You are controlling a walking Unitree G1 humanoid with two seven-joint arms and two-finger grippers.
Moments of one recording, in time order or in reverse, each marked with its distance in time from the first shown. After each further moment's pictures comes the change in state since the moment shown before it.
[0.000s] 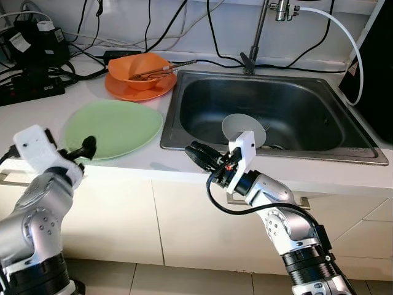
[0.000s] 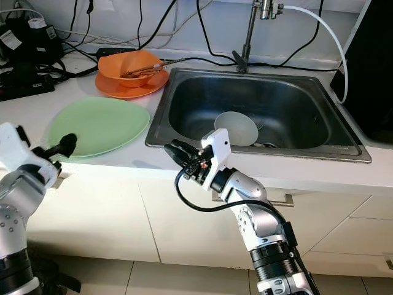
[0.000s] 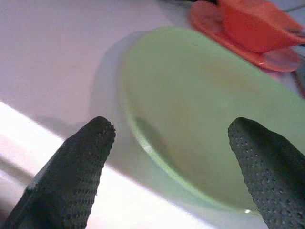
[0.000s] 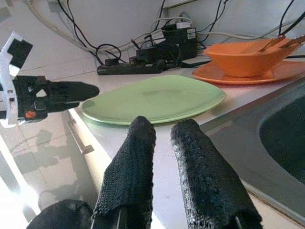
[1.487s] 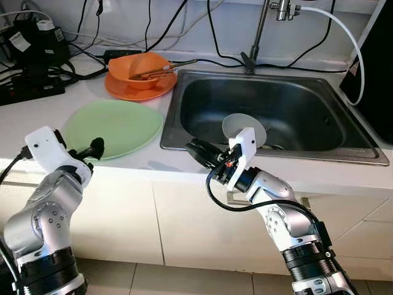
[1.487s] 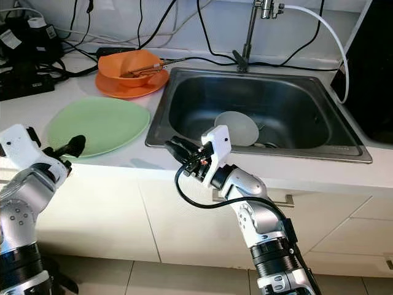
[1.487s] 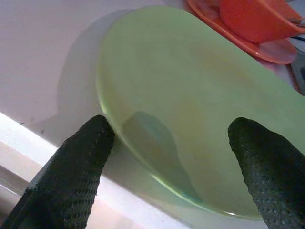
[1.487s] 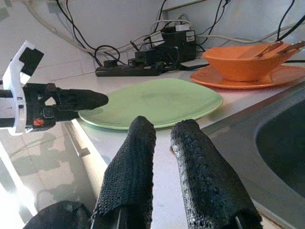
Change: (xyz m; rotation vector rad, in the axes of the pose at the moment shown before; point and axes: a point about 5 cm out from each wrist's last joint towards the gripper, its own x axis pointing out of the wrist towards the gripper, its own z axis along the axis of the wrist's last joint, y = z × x) left arm 0.010 -0.017 -0.008 -0.050 0.047 -0.035; right arm 0.003 -0.002 0.005 -0.015 -0.006 -0.003
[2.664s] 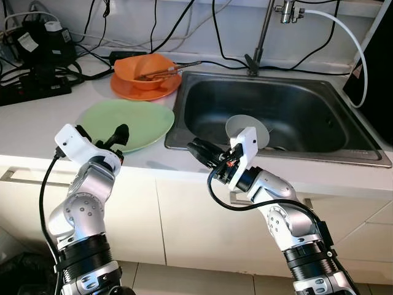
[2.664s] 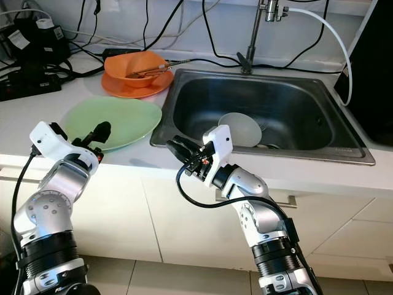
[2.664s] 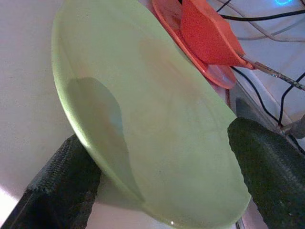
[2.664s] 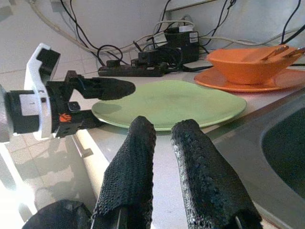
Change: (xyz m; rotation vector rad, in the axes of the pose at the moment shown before) left arm 0.017 -0.045 -0.019 -0.309 -0.006 -0.109; right arm -0.002 -0.002 0.001 -0.007 0.004 -0.007
